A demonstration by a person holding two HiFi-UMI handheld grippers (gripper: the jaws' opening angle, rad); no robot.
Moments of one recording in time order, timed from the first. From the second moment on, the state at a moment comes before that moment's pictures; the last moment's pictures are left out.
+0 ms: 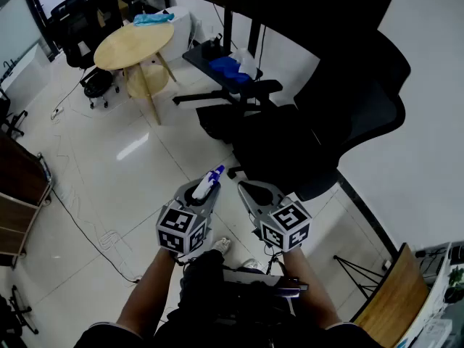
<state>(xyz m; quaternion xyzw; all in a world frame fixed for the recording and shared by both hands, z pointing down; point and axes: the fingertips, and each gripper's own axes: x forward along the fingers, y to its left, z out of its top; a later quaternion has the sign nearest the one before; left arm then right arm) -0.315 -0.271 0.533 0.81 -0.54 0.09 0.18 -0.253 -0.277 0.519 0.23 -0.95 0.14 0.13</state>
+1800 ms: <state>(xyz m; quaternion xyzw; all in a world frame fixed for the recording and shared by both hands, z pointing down) -0.067 -0.340 0.325 0.98 -0.18 -0.02 -0.02 -0.018 -0.283 0.325 0.60 -0.80 -0.04 0.04</state>
